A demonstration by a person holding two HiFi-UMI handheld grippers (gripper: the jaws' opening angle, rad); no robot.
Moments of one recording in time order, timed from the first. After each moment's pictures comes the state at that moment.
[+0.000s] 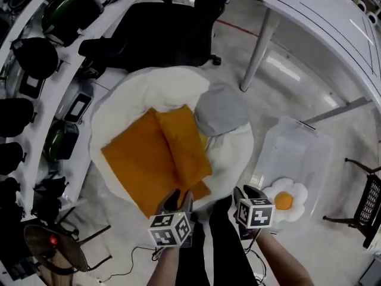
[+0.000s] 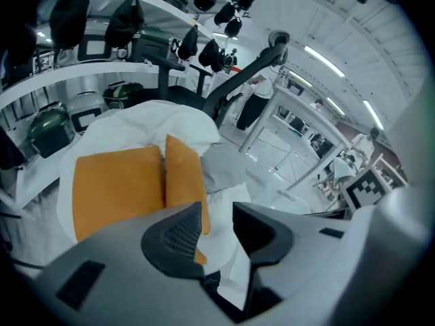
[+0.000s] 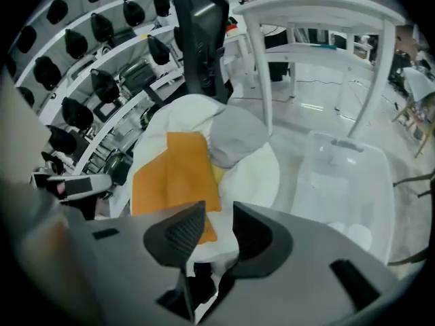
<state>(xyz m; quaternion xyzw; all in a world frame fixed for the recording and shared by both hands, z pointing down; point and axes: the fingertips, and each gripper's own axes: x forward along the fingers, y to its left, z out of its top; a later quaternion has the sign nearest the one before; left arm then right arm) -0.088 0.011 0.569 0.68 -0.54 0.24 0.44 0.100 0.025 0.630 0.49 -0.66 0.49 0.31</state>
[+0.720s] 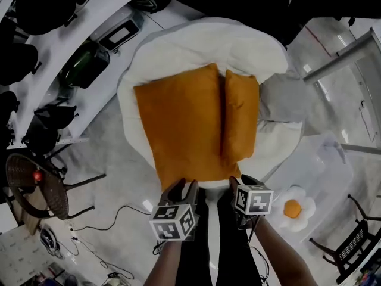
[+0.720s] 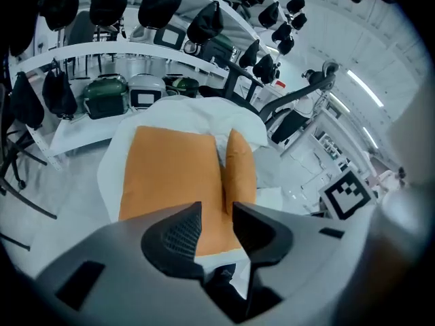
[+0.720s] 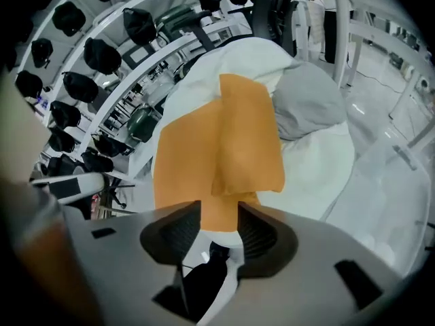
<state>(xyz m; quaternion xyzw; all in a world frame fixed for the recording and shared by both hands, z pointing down) -0.239 0.104 0.616 0.58 -0.63 0.17 0.49 -0.086 0.064 0.698 0.34 -0.70 0.47 0.41</state>
